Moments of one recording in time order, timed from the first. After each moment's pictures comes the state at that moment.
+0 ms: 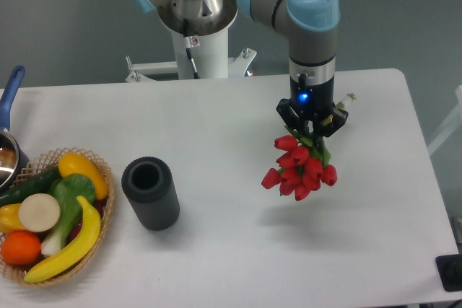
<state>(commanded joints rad) 2.67 -1.73 -1.84 -0.84 1.50 1.08</state>
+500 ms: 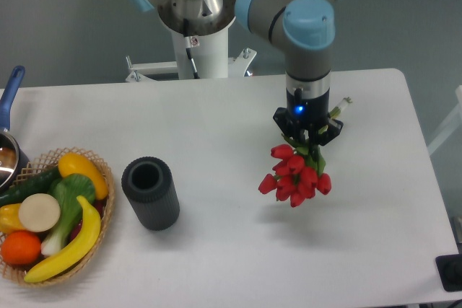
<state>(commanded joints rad) 2.61 -1.85 -1.81 -0.83 1.59 1.06</state>
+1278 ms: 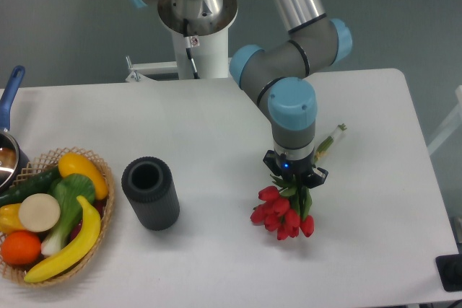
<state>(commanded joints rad) 2.54 -2.03 -1.71 -0.83 1.66 1.03</state>
